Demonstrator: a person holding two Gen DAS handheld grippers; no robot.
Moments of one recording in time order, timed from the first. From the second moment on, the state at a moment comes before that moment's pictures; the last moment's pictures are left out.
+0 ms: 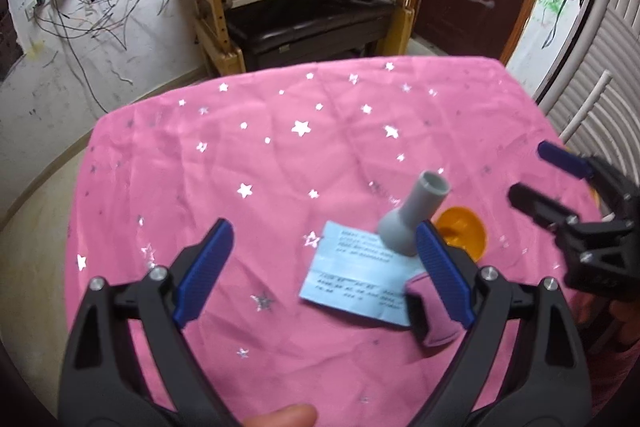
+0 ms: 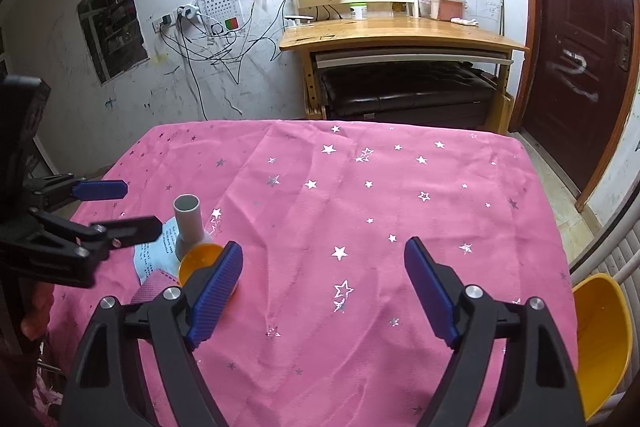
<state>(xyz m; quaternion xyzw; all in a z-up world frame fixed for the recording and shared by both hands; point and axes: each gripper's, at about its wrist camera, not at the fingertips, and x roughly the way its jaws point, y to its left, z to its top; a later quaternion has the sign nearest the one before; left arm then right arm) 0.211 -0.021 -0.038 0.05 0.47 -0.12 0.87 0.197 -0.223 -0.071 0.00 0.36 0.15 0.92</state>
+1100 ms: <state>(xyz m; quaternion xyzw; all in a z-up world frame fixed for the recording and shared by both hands) 0.187 -0.015 -0.052 0.06 0.47 -0.15 0.87 0.191 -0.170 -0.085 -0.05 0.39 0.22 0.89</state>
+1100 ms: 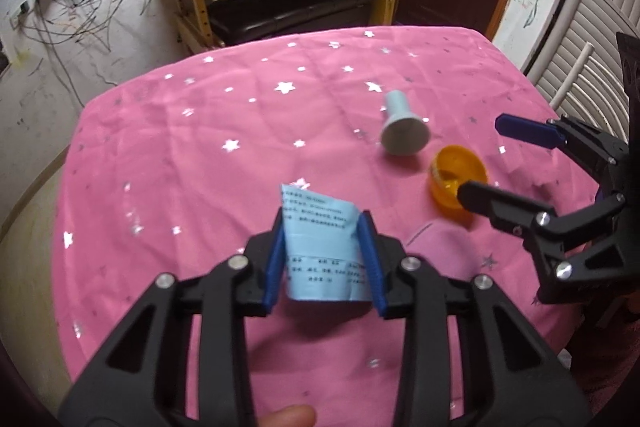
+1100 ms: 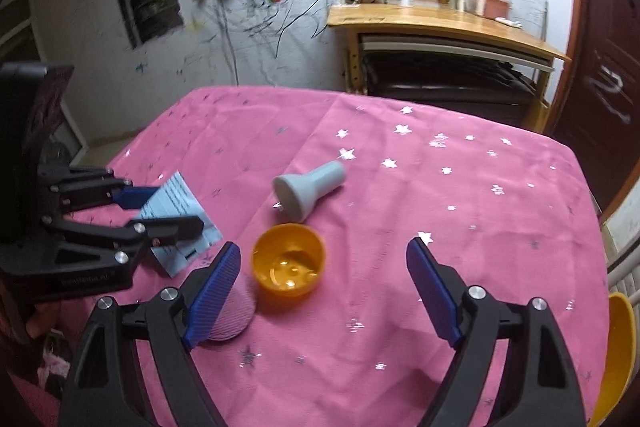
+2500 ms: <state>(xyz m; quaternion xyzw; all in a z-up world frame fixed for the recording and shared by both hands) 0.171 -0.110 0.012 0.09 0.41 -0.20 0.89 0.162 -0.328 -0.049 0.07 0.34 0.11 0.93</state>
